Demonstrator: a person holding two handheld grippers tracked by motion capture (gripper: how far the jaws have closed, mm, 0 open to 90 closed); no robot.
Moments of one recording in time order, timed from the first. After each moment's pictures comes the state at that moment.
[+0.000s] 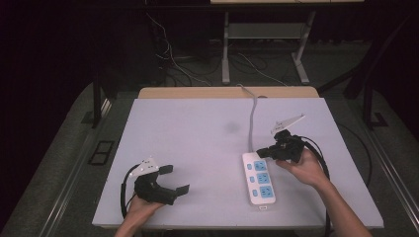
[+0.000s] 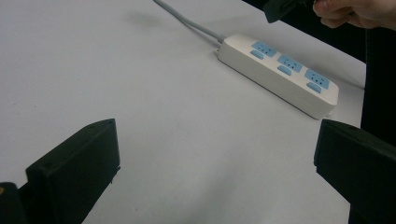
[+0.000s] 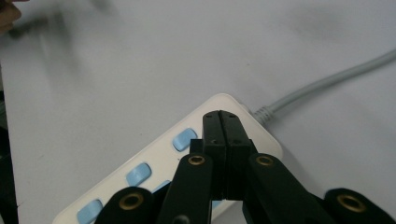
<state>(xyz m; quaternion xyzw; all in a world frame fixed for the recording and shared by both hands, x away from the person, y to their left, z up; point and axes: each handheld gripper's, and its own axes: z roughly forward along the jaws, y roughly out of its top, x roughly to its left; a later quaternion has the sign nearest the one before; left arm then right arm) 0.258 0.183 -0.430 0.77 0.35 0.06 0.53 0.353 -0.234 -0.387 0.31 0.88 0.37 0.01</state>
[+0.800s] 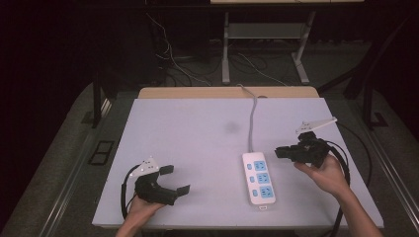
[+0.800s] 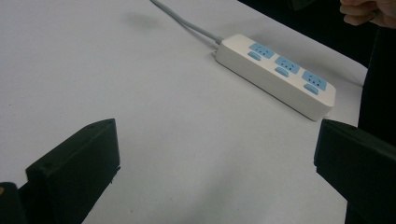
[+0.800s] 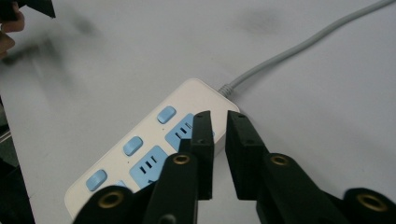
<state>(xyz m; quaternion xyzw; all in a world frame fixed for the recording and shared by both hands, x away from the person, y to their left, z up) 0.256 0.182 -0.430 0.77 0.34 0.06 0.53 0.326 -0.281 -0.371 0.37 0.84 0.40 0.05</state>
